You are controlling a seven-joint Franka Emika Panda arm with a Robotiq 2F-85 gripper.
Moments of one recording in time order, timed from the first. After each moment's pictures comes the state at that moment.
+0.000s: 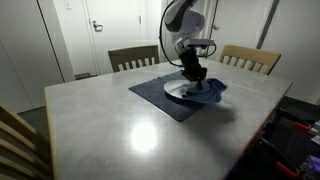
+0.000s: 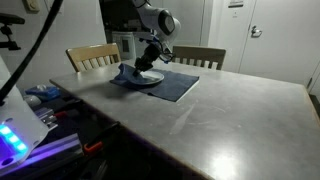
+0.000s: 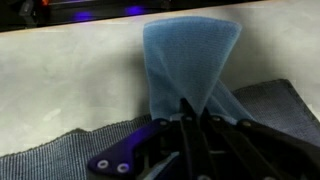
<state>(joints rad) -0.02 0.77 0.02 -1.64 0.19 1.56 0.13</state>
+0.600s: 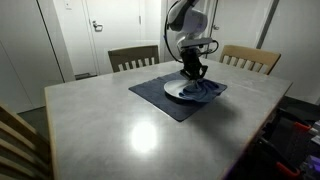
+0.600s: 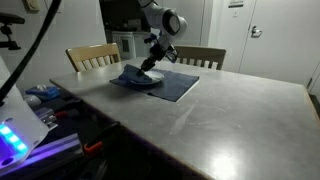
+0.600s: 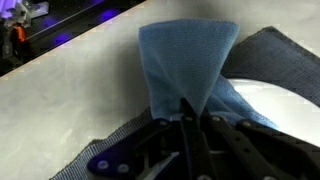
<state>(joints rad) -0.02 0.77 -0.04 -1.63 0.27 1.60 0.41</state>
